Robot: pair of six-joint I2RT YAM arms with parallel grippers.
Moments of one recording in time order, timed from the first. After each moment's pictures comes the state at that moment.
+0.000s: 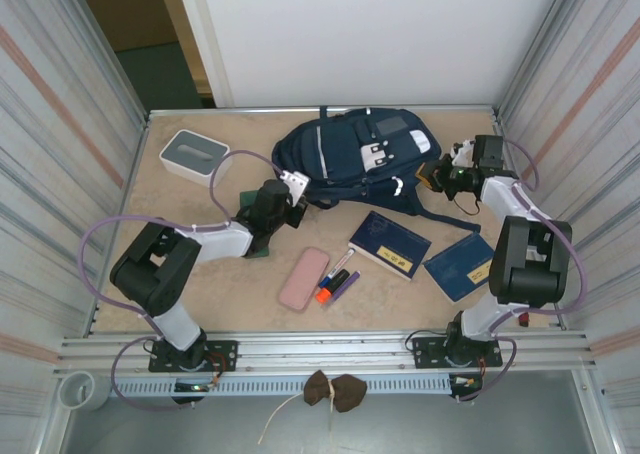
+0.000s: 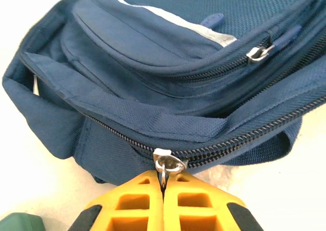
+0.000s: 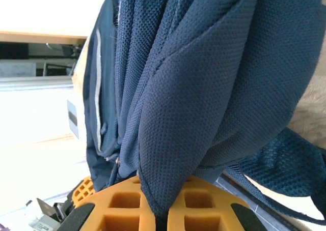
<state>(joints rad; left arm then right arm) -0.61 1.67 0.78 0.35 -0.15 0.07 -0.13 1.63 1.09 -0.32 -0.75 0.68</state>
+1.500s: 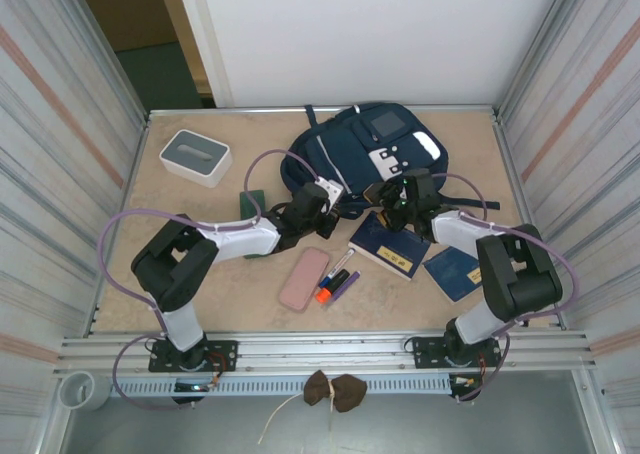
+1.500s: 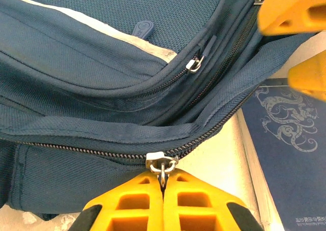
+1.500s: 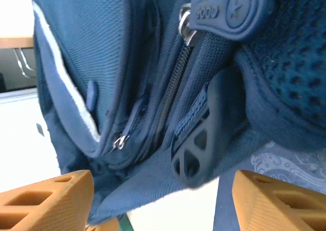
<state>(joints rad) -0.80 1.76 0.98 0.11 -0.13 -0.11 0.32 1.56 0.74 0.09 -0.31 1.21</state>
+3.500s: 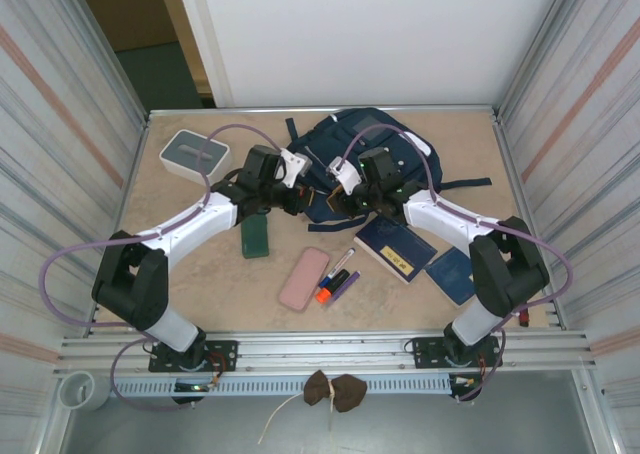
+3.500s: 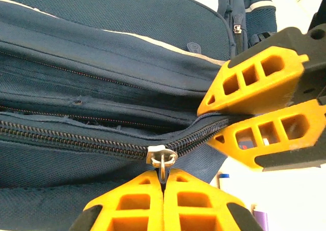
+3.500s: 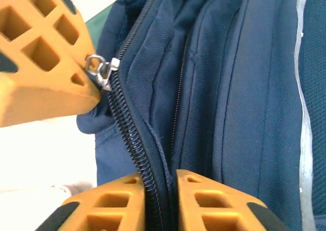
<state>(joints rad) -0.53 1.56 1.10 -0.28 0.35 -0.11 0.56 1.62 1.08 -0.19 -0.33 -0.21</state>
